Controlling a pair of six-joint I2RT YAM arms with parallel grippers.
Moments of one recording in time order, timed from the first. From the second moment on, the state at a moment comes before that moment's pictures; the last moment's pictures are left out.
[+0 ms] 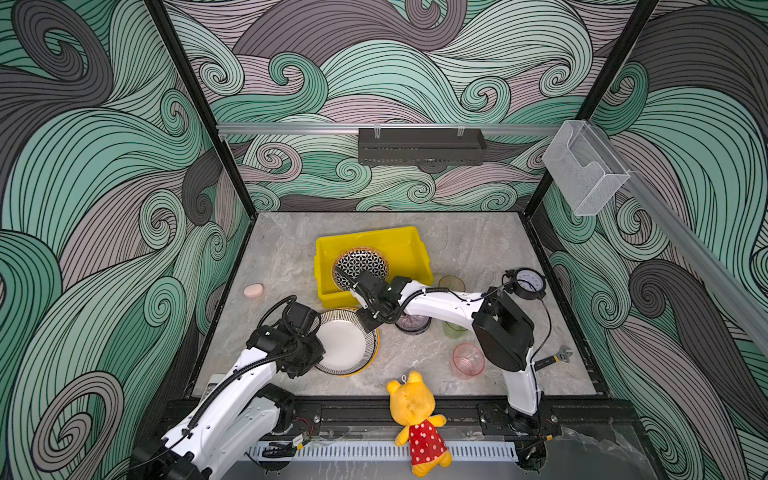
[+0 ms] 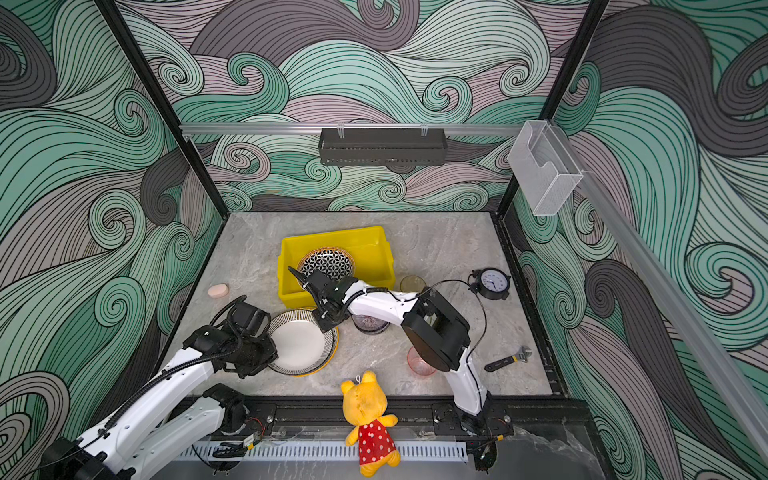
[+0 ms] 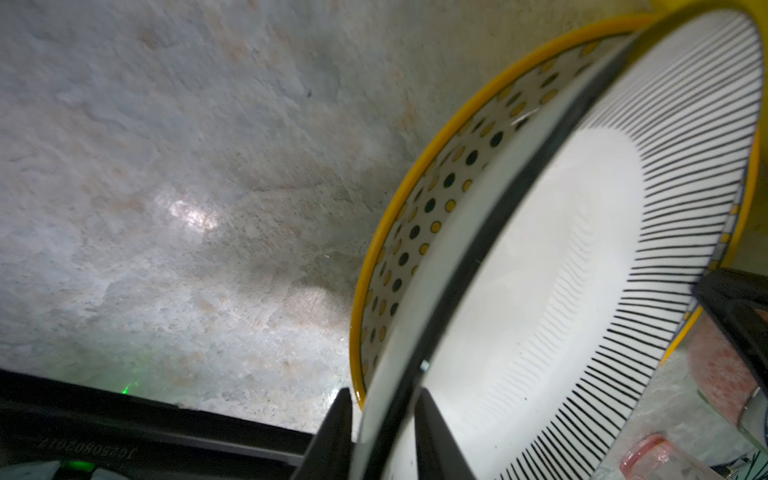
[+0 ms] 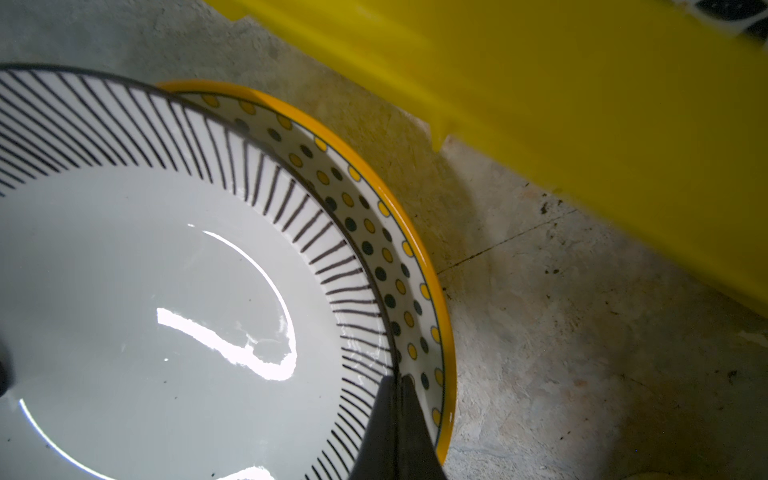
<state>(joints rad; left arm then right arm) -0.38 0.82 0.53 -1.02 0.10 -1.02 1.00 2.04 1.53 -0.69 -0.07 0.31</state>
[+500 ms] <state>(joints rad) -0.38 0.79 0.56 -1.06 0.10 -1.02 1.01 2.04 1.53 -0.71 -0.06 0.31</state>
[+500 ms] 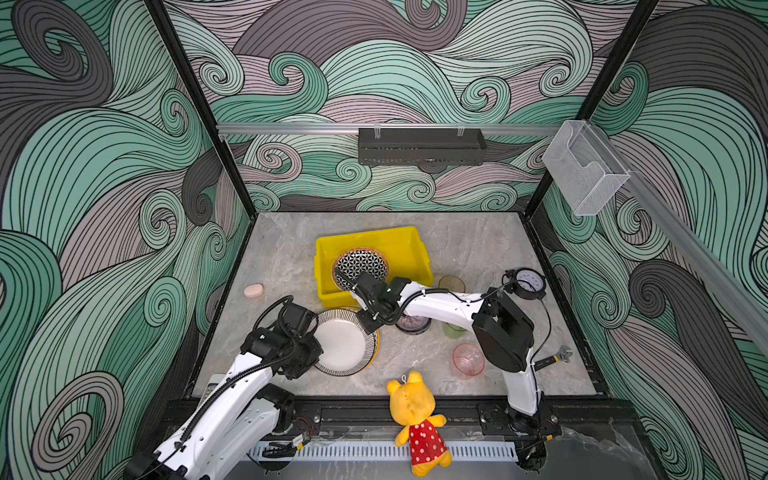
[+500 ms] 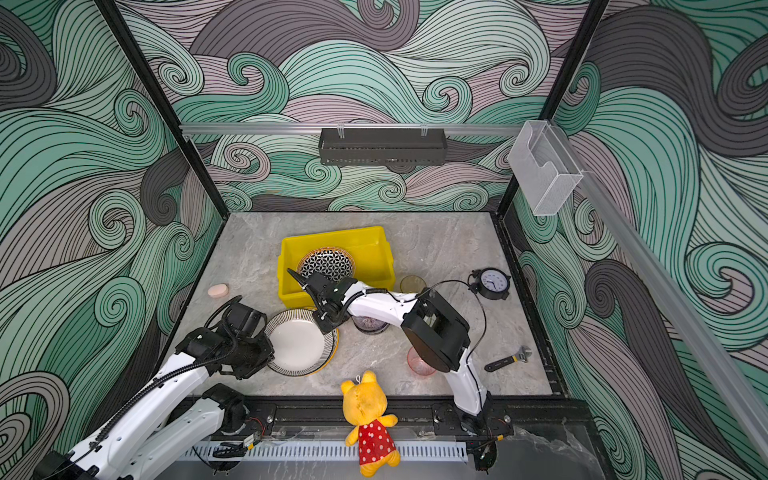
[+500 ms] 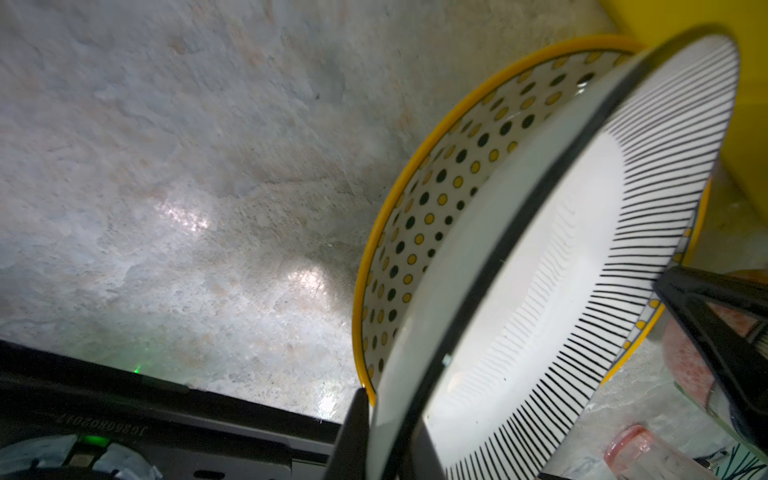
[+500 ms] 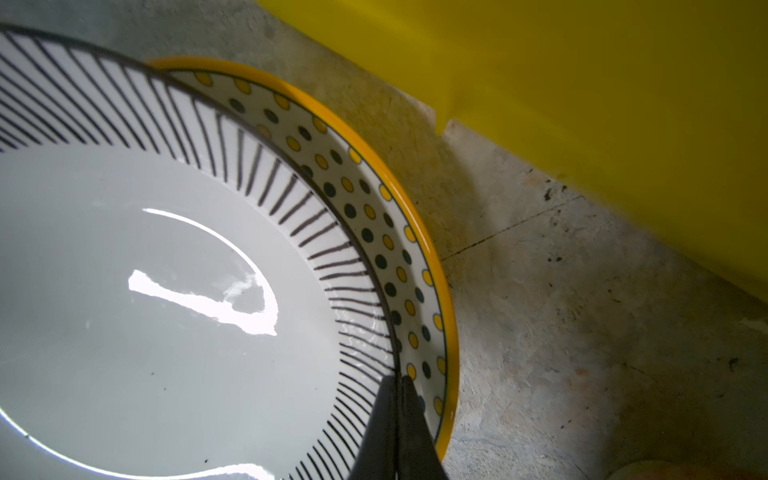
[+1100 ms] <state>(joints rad) -0.38 0.77 0.58 -1.06 0.10 -1.02 1.03 2.03 1.53 -0.79 -0.05 0.31</state>
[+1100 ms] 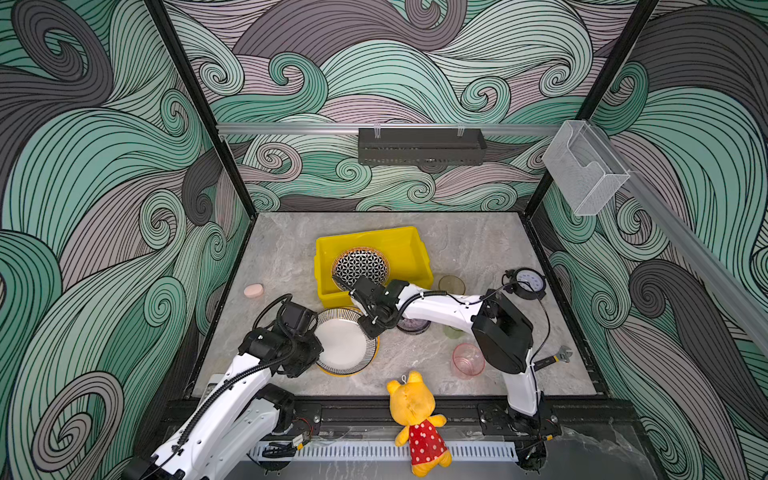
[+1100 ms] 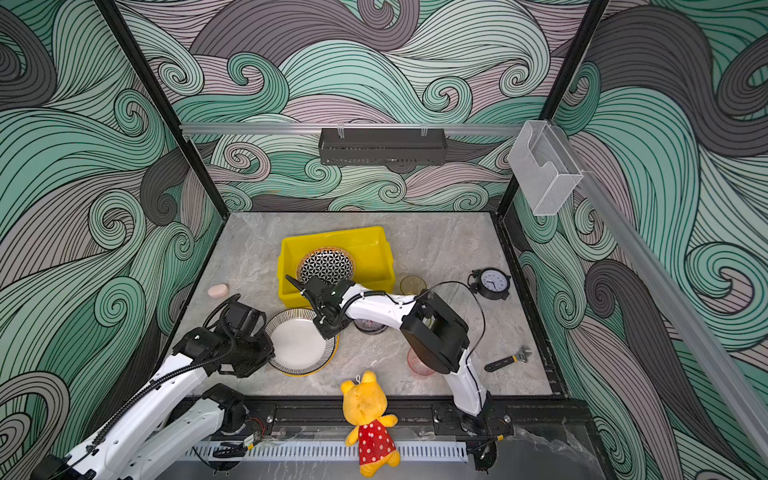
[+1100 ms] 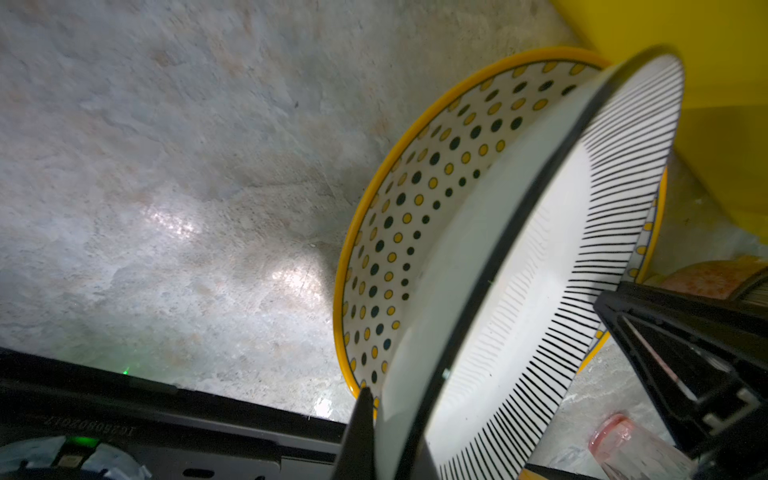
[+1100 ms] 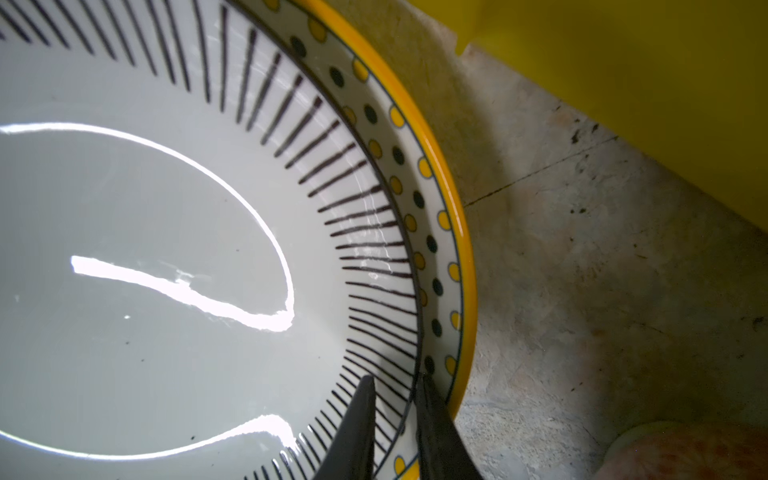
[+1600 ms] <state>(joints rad) -0.38 0.77 0.61 -1.13 0.08 -1.00 1.05 1.88 1.53 -0.80 0.00 0.32</state>
